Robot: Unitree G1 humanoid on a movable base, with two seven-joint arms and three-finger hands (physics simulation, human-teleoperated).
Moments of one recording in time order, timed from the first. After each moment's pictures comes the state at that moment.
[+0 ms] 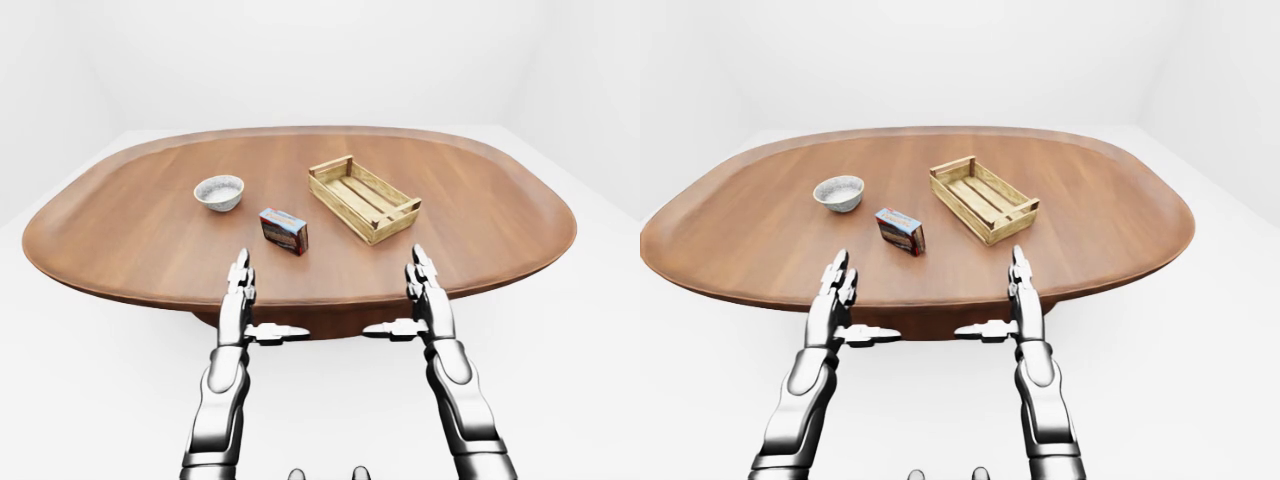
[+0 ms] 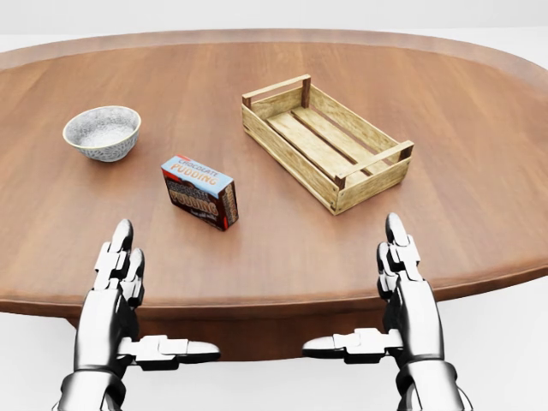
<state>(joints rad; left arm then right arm) 0.00 0.01 0.01 0.00 -0.01 0.00 -0.01 0.00 -0.01 -0.02 0.01 0.01 -0.01 0.01</state>
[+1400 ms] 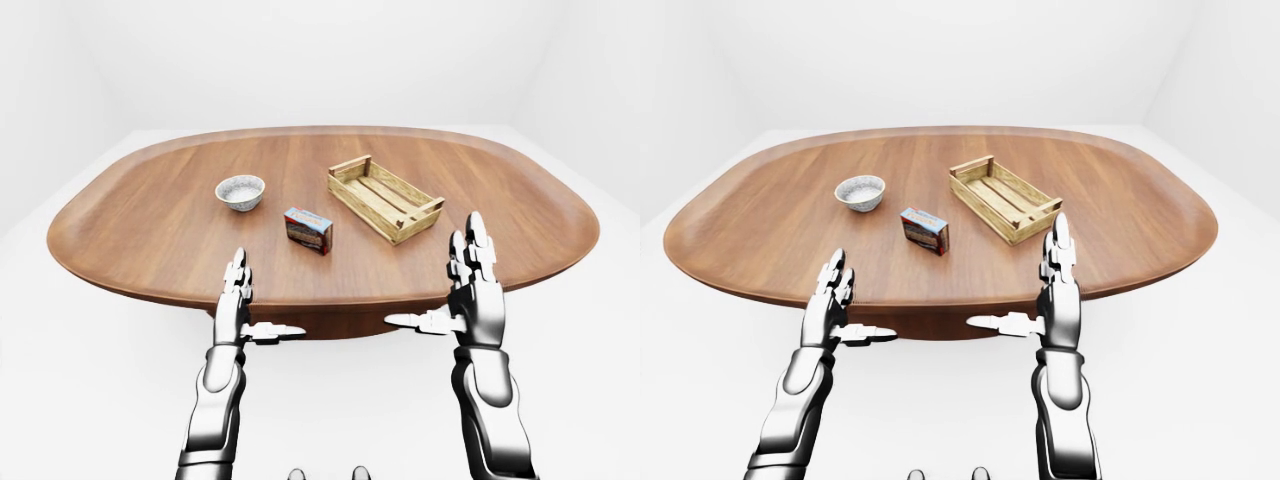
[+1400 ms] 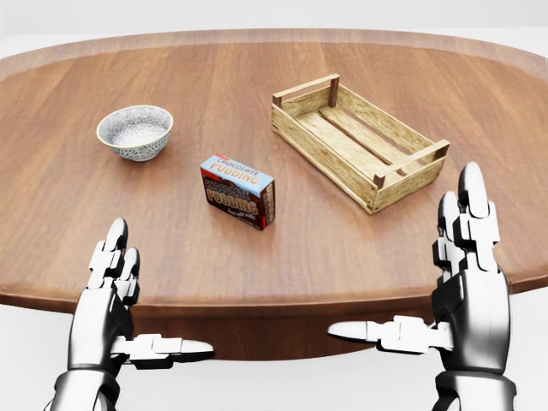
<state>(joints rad) -0.01 0.02 0.04 0.01 -0.02 -0.01 -0.04 0.11 0.00 -0.04 -0.36 -0.05 -0.09 -0.07</state>
